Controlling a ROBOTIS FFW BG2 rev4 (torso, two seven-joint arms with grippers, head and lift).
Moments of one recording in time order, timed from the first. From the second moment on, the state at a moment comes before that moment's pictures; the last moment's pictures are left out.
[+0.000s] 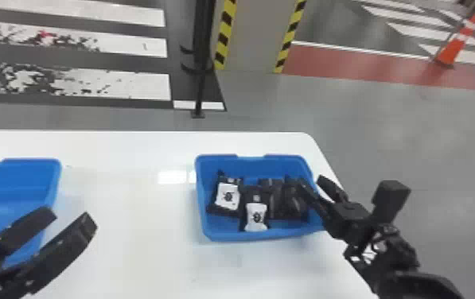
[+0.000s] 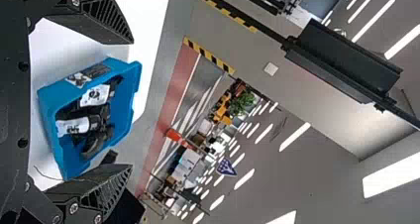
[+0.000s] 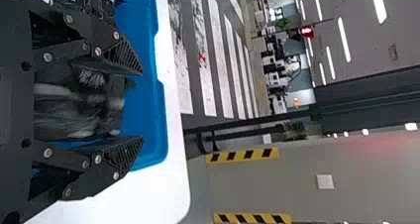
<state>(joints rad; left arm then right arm) 0.64 0.11 0.18 -2.37 0.67 0.53 -0.54 0.26 -0.12 -0.33 -1.81 -0.25 0.28 0.40</state>
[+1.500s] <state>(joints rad) 0.94 0.00 0.42 -2.49 0.29 0.21 -0.46 0.89 0.00 -0.13 -2.21 -0.24 -0.24 0.31</state>
